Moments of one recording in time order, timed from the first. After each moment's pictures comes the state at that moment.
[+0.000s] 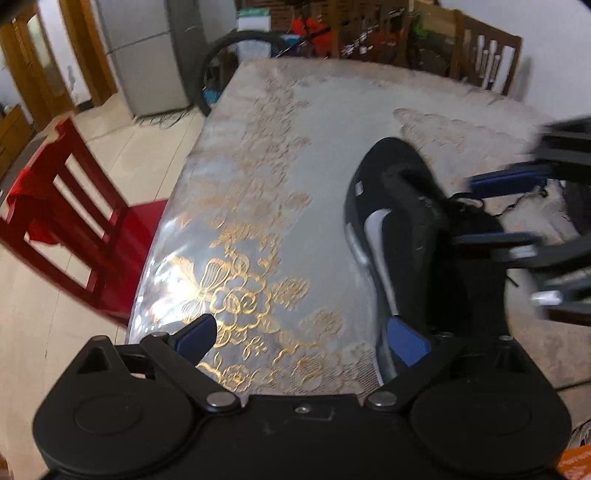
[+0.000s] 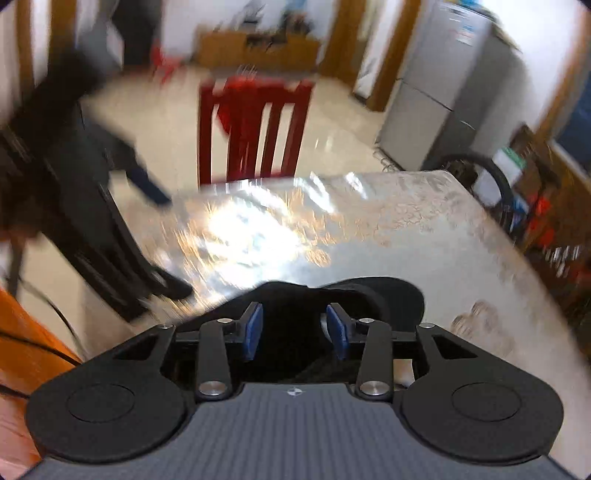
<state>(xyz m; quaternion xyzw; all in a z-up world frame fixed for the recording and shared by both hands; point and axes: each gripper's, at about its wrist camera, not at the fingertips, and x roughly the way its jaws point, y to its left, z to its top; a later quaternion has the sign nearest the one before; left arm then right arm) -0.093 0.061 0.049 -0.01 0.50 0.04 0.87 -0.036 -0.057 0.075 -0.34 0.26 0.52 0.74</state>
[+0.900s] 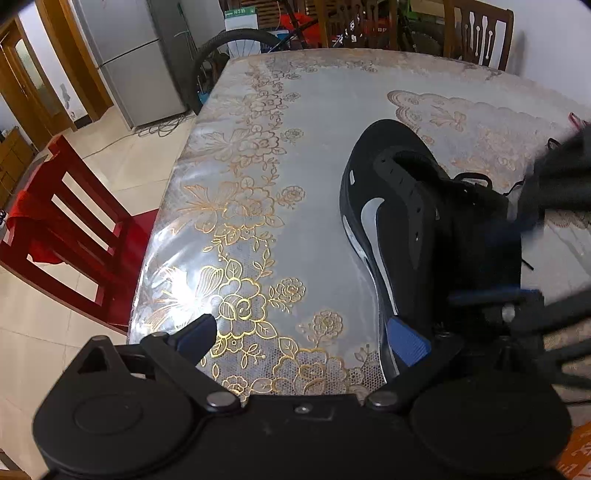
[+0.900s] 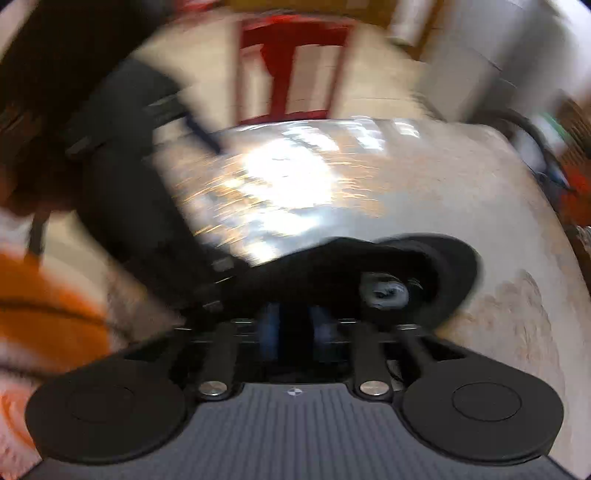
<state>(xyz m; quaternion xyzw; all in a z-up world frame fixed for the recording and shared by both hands) -0.079 0.050 0.032 0.03 0.51 0.06 0.86 -0.044 -0.049 0.065 -0.36 0.34 0.51 0.70</state>
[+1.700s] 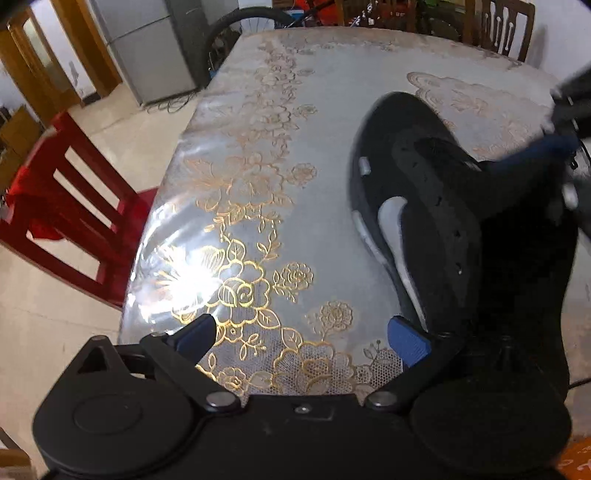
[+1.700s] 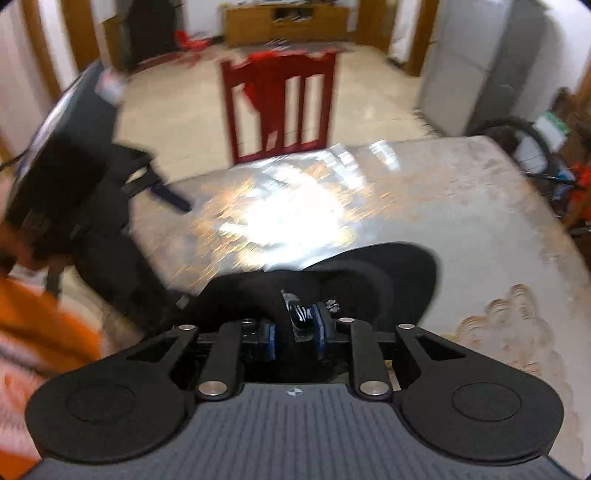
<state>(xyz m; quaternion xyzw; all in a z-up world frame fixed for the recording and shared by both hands) -0.069 0.058 0.015 0.01 0.53 0.08 0.84 0.014 -0.068 0.082 -0.31 0.34 0.57 0.68</state>
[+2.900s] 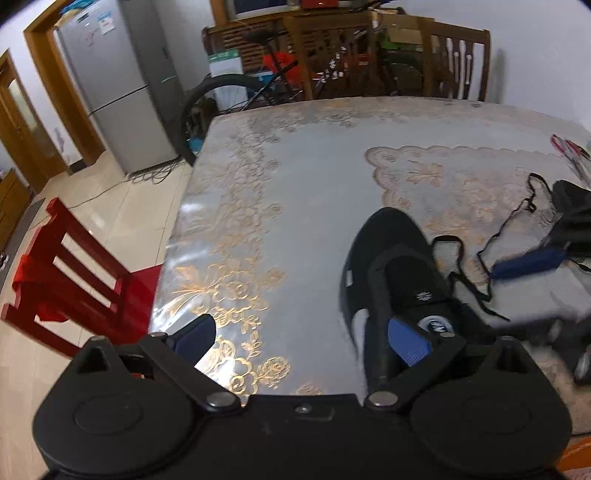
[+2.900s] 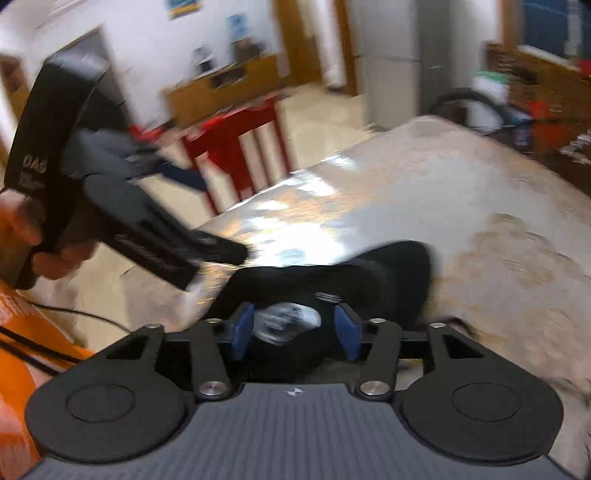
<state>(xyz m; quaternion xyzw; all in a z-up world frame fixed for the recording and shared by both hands) -0.046 0.021 0.081 0.06 0.46 0.03 0.89 0.007 -0.153 0.077 -0.12 0.36 0.51 0.77</state>
